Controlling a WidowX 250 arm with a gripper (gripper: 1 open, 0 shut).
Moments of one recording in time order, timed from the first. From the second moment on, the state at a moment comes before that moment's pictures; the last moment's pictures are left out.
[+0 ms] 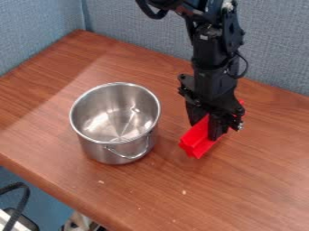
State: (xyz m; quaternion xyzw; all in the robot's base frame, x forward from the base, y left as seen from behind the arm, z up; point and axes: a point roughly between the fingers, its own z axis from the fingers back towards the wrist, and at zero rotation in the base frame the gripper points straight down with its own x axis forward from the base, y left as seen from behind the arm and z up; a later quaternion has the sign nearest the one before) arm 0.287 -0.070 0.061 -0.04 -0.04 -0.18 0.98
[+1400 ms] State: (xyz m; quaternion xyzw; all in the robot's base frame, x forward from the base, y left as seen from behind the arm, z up) arm 0.292 -0.062 0.052 -0.01 -0.04 -0.13 0.99
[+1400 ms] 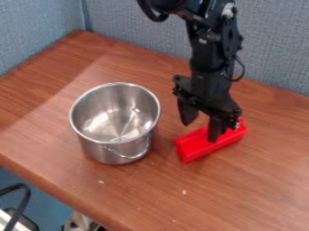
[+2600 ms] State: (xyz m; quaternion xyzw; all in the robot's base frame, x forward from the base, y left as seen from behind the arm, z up) arm 0.290 -0.061 0.041 0.00 -0.03 -0.12 0.99
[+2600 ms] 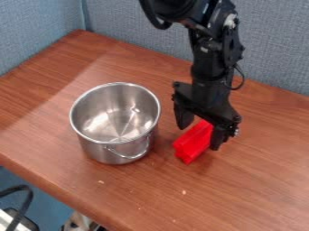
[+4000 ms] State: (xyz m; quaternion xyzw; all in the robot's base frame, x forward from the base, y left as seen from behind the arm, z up) arm 0.296 -0.062 0.032 0.00 -0.05 -0.11 0.99
